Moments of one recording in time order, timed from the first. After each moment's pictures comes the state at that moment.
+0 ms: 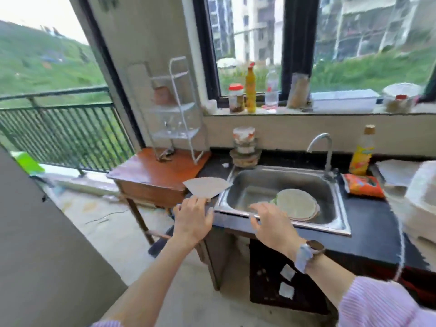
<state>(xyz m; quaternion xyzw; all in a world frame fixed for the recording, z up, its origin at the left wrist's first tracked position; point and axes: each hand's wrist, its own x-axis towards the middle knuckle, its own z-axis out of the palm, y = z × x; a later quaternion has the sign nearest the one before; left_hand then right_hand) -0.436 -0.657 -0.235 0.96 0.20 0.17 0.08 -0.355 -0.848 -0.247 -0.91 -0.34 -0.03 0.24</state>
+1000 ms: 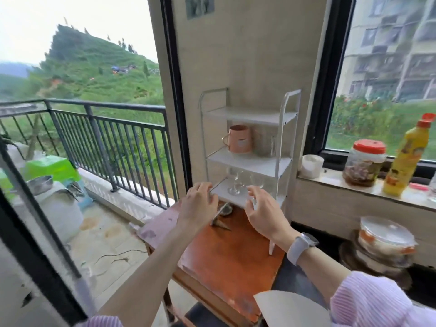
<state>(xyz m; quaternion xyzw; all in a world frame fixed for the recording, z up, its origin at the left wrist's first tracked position) -0.195 -0.178 -0.147 0.89 0.27 0.30 0.23 -0.093 -0.318 -0.154 -0.82 -0.43 -0.01 0.39</state>
